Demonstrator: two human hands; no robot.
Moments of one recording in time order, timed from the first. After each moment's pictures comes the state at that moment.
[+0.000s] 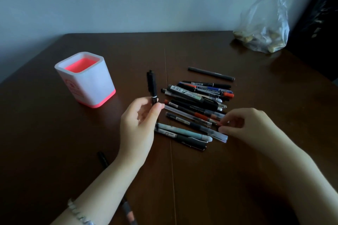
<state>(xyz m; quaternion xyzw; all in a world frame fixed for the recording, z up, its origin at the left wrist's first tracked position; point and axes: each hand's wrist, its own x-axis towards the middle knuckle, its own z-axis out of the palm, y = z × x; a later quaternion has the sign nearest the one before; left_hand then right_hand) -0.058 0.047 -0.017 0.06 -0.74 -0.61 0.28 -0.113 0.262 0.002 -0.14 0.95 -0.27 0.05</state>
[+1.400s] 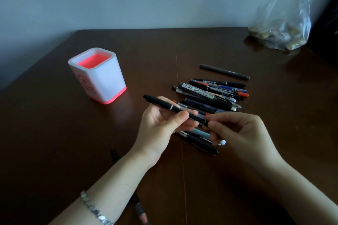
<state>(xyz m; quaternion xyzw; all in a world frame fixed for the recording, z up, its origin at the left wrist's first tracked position) -0.057 0.051 -0.013 -0.03 -0.57 -0.81 0.09 -0.079 0.214 0.004 -0.17 0.76 -0.63 0.05</state>
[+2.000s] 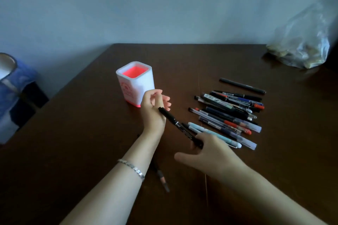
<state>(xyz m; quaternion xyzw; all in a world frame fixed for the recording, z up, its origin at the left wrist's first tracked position) -0.086 -0.005 -0.013 0.20 -0.61 -0.68 0.35 -0.035 0.150 0.024 -0.17 0.88 -0.35 0.27</state>
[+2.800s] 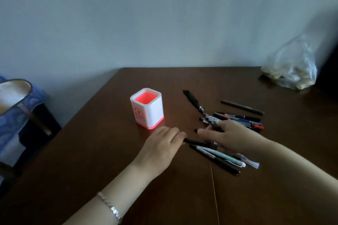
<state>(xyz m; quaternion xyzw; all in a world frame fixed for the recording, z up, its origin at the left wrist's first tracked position) -0.015 -0.031 0.021 -0.18 -0.94 0.00 0.28 -0.078 0.154 0.084 -0.16 0.83 -0.44 0.29</state>
